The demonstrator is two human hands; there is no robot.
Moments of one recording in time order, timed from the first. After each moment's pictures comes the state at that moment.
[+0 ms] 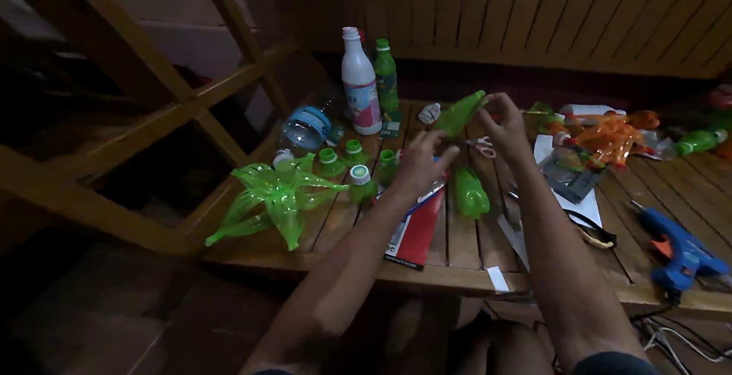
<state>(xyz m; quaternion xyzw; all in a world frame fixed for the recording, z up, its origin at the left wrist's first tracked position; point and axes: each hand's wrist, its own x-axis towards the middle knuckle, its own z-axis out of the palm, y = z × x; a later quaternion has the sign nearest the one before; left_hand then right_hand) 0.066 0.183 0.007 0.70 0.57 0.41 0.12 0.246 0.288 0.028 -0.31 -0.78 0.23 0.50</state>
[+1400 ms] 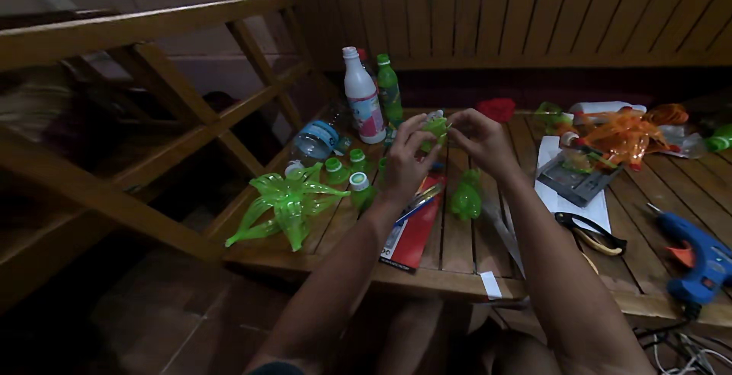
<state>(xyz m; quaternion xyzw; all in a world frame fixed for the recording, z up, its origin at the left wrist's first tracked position) 0.059 0.190 -0.004 0.70 0.45 0.55 -0.11 0.230 0.267 0.024 -0.13 -0.82 0.24 0.51</state>
